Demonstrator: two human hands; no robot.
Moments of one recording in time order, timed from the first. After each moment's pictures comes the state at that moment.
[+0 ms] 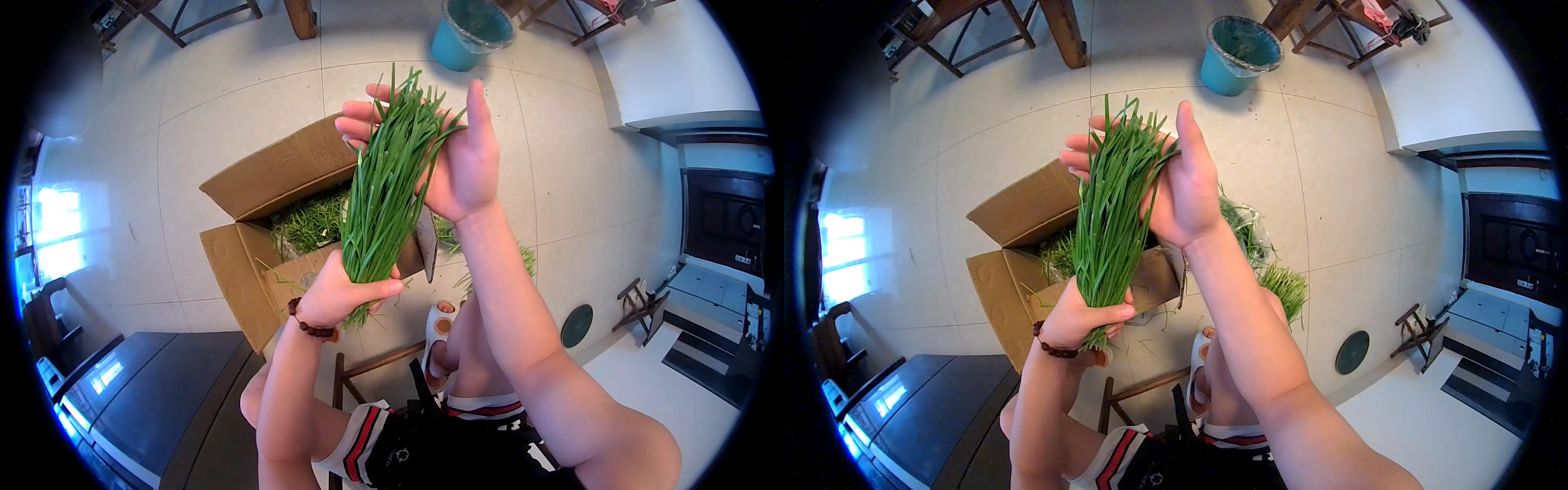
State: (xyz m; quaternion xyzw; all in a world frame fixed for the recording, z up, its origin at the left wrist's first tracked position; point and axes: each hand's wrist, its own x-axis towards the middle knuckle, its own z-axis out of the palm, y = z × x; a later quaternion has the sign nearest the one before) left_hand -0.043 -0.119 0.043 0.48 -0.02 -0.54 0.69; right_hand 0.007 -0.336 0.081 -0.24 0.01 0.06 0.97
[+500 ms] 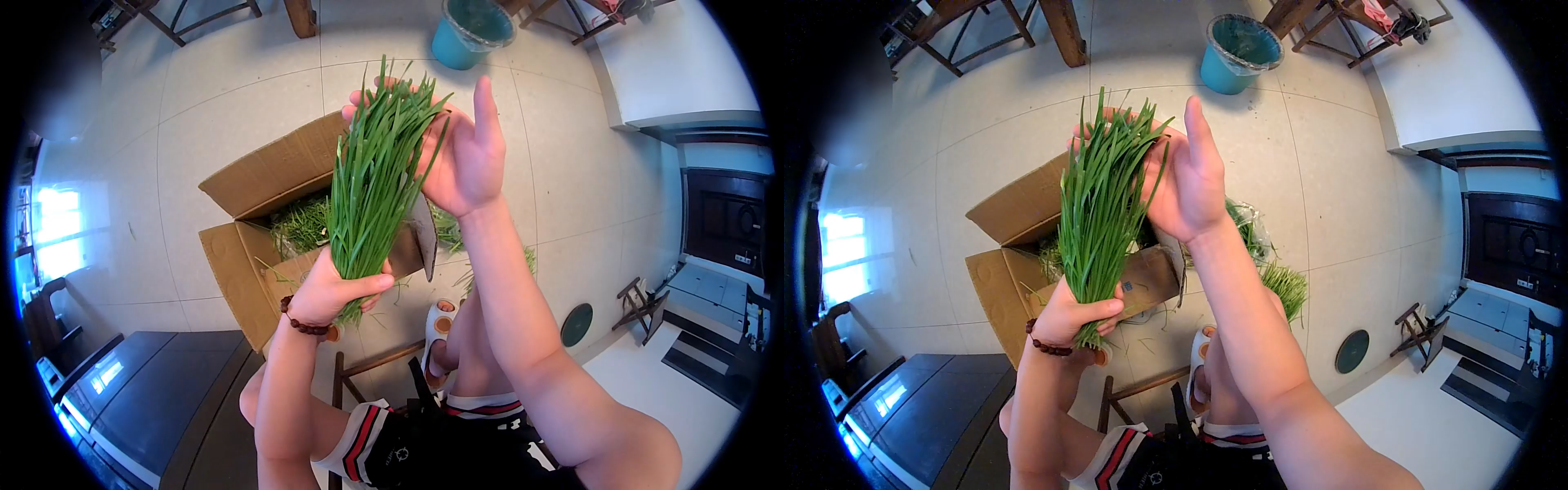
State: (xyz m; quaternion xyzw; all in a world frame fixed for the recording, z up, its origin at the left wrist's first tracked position) left_hand -0.038 -0.116 0.053 0.43 0.02 -0.53 0.73; right_hand 0.006 -0.341 0.083 -0.21 0.01 0.04 0.98
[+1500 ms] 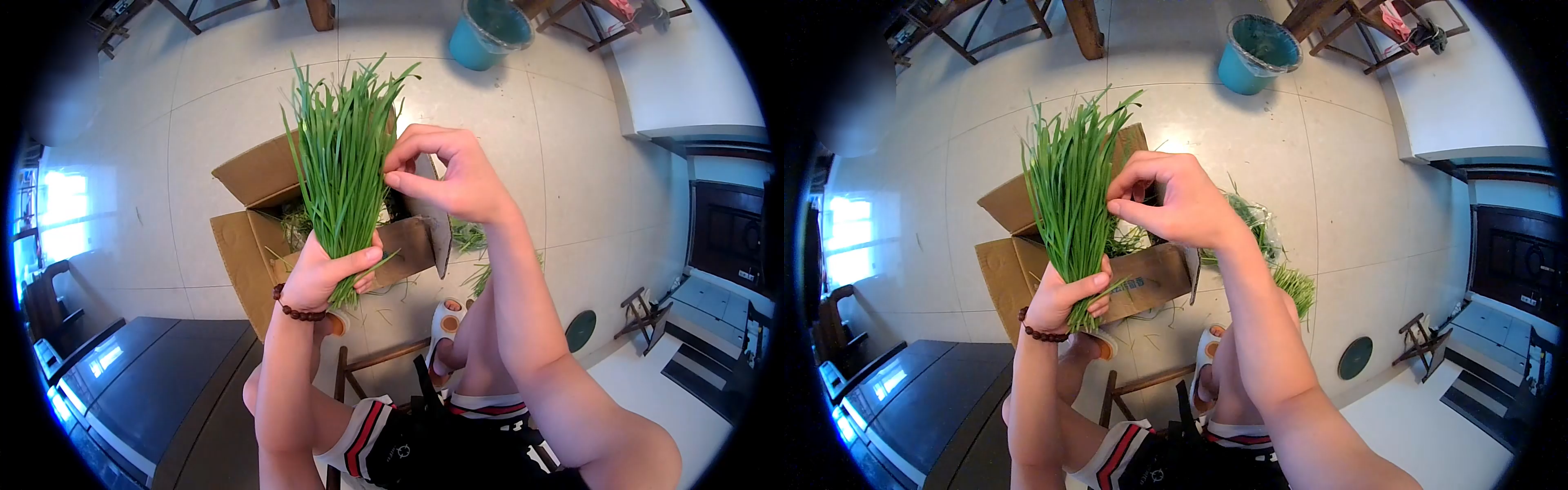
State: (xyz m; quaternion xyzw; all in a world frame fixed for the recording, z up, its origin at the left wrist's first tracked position) left_hand -0.024 -0.099 0.055 0.42 0.05 -0.47 0.77; right_hand -0.004 -0.340 0.077 -0.77 -0.09 0.00 0.63
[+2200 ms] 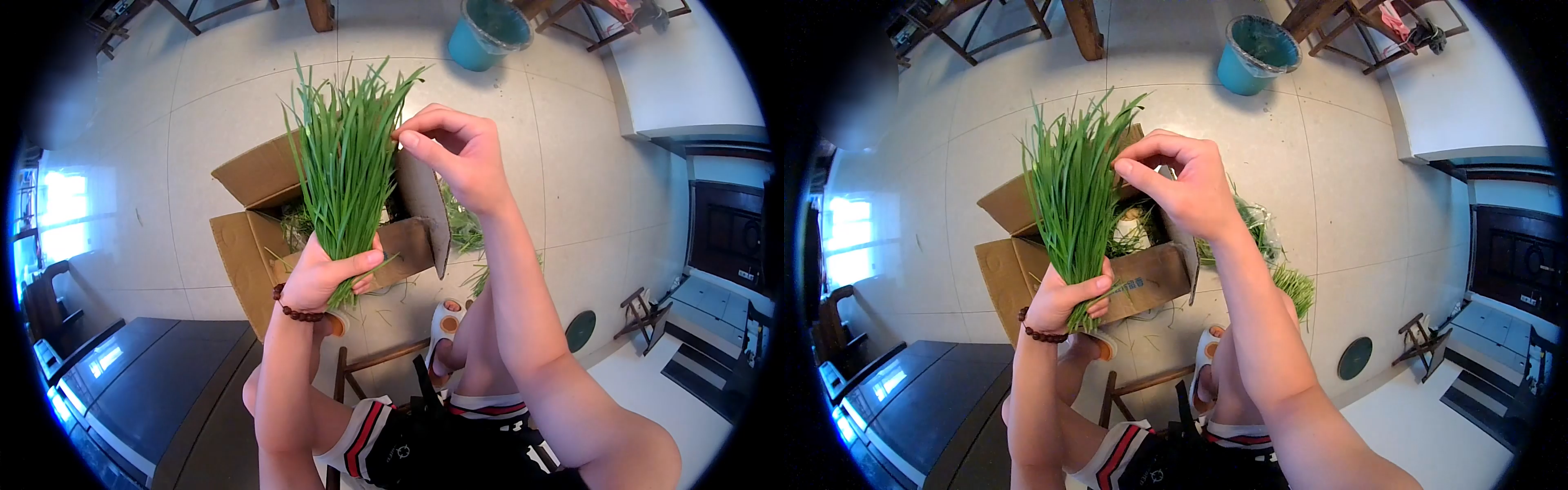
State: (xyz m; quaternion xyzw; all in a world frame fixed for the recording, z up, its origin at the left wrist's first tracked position) left_hand -0.024 -0.098 0.055 0.43 0.05 -0.47 0.77; right_hand 0.003 -0.342 0.065 -0.70 -0.01 -0.09 0.71
